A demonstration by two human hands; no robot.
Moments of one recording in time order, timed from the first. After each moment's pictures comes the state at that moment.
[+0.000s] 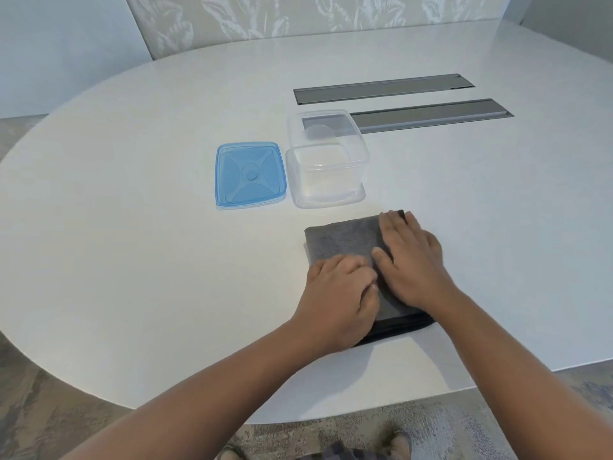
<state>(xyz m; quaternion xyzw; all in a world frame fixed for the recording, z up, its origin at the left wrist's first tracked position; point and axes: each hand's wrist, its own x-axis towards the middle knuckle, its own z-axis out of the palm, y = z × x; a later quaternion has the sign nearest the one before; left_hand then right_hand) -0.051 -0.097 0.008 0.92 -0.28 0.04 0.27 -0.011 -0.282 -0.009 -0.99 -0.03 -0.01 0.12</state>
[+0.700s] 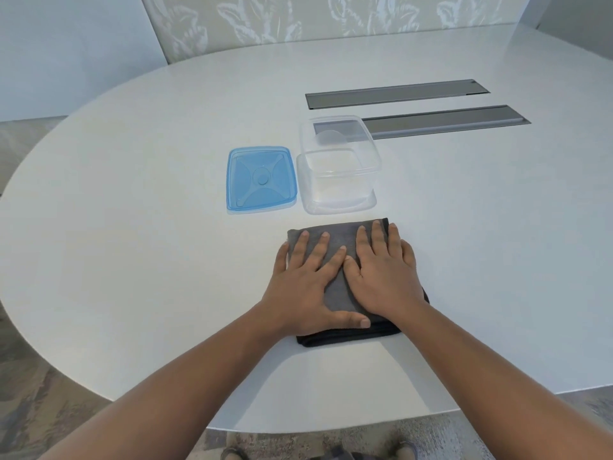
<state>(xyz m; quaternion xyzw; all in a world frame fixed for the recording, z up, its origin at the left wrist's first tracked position) -0.005 -0.043 -0.027 0.97 -0.23 -0.04 0.09 0.002 -0.221 -0.024 -1.00 0.01 0.02 0.08</state>
